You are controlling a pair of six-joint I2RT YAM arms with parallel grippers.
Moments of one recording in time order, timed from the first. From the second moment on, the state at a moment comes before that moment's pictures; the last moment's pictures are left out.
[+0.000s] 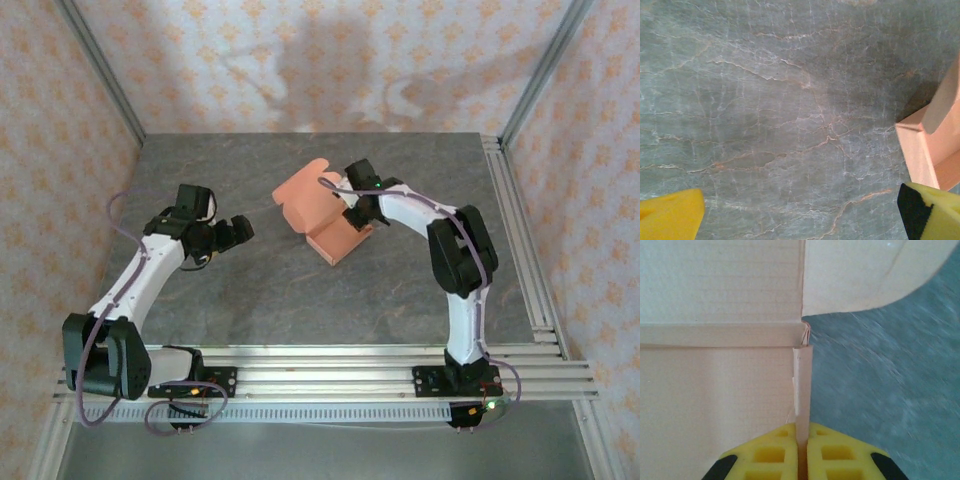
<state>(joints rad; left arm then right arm) -0.08 1.29 0.96 -0.75 0.19 -0.57 0.49 1.99 1.45 -0.54 0.11 -0.30</state>
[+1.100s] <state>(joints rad) -0.15 1.41 1.00 -0.71 0.20 -0.52 0.64 1.90 1.21 -0.51 0.48 0.33</state>
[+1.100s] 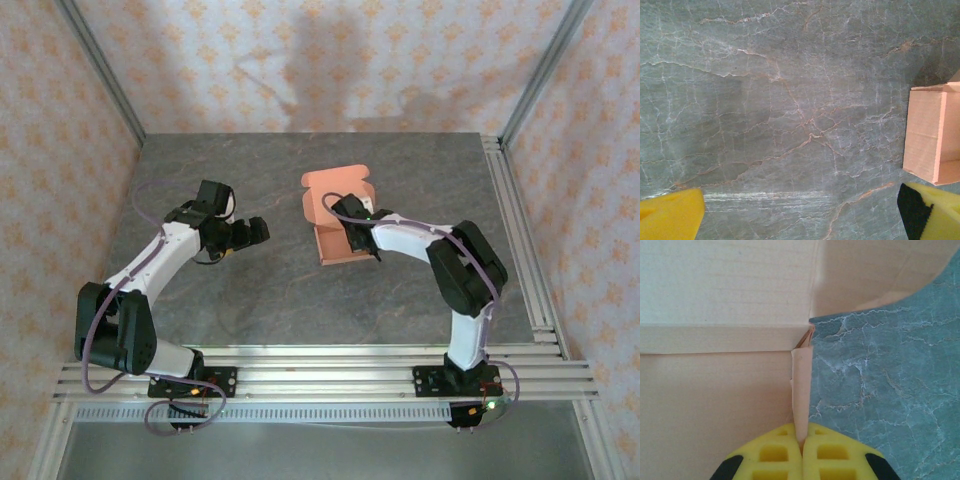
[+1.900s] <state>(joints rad) -0.19 1.41 1.00 -0.70 0.20 -0.50 0.67 1.88 1.25 -0.60 0.43 0.35</state>
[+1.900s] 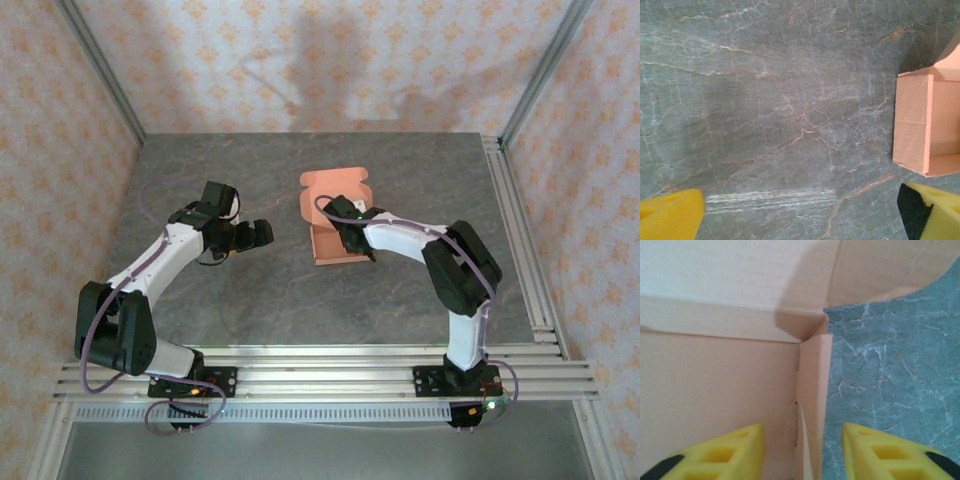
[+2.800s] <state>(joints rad) -0.29 1.76 1.47 -0.69 0.15 -0.55 0.38 1.68 1.28 -0.43 0.02 0.32</state>
